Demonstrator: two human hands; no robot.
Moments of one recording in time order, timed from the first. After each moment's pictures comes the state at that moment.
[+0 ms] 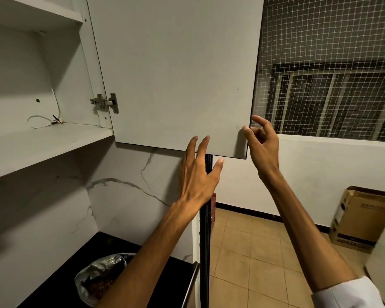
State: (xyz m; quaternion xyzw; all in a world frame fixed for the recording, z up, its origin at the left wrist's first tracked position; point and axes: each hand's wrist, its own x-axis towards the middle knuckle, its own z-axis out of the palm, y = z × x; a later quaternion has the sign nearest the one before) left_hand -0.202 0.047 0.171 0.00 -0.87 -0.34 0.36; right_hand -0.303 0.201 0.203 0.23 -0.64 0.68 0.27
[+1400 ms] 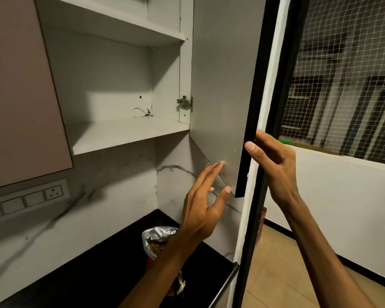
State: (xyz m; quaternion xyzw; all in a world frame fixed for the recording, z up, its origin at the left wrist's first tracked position) left_hand -0.050 -0.009 0.124 0.00 -0.80 -0.41 0.44; right_hand -0.147 0.130 0.220 0.47 -0.54 0.69 0.13
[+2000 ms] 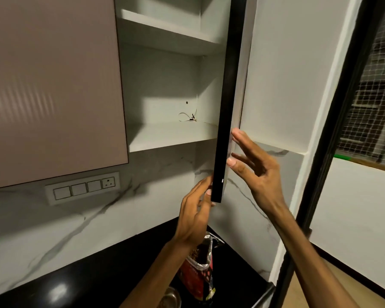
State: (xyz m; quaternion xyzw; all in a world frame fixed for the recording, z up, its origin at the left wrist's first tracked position) left_hand 0.024 -0.059 0.123 0.07 -0.74 -0.47 0.48; right_hand -0.101 0.039 0.210 0.59 -0.48 0.65 0.05
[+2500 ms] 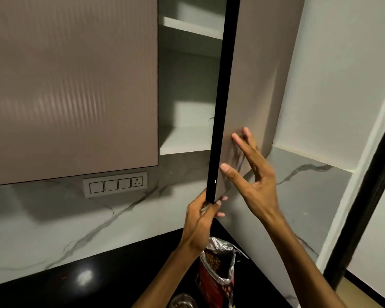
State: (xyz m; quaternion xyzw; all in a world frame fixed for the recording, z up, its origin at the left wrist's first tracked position) left_hand 0.046 -0.091 0.114 0.13 -0.65 -0.54 0.52; right_hand -0.084 -0.033 0.201 0.63 -0.47 0.62 0.07
